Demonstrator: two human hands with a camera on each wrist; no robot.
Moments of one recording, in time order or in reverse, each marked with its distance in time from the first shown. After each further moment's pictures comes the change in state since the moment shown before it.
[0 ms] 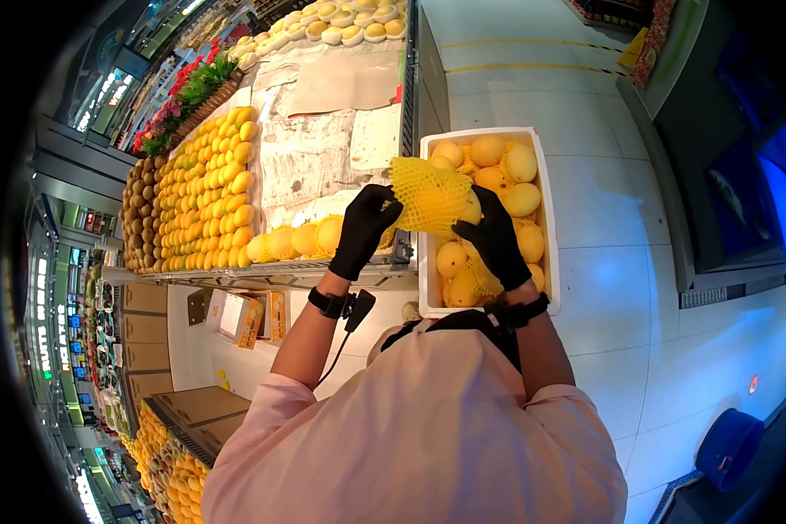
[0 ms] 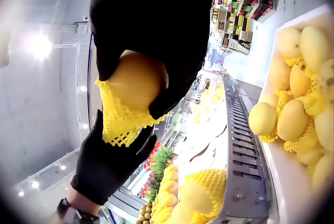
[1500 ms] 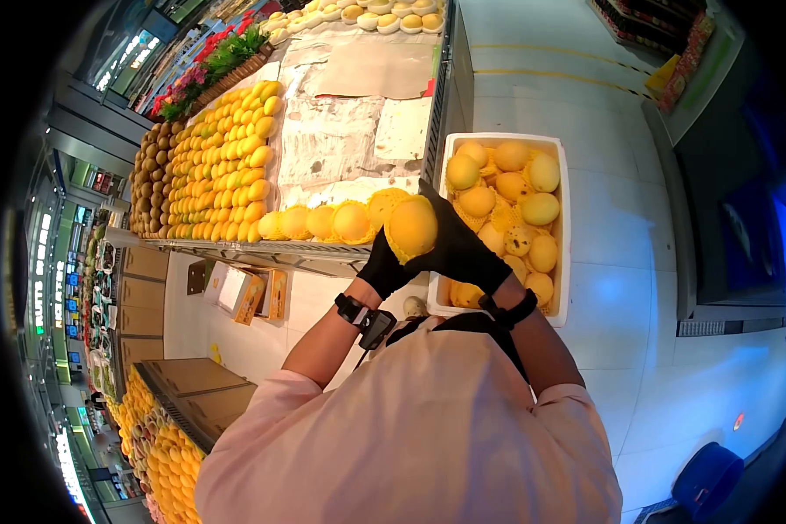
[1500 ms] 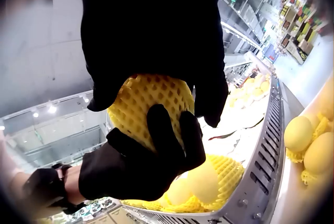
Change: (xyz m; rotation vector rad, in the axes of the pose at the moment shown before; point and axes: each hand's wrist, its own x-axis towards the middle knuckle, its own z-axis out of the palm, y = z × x) left_hand -0.050 -0.025 0.014 -0.257 -0.093 -0.070; right_hand 0.013 -0.037 0.063 0.021 -0.521 -0.108
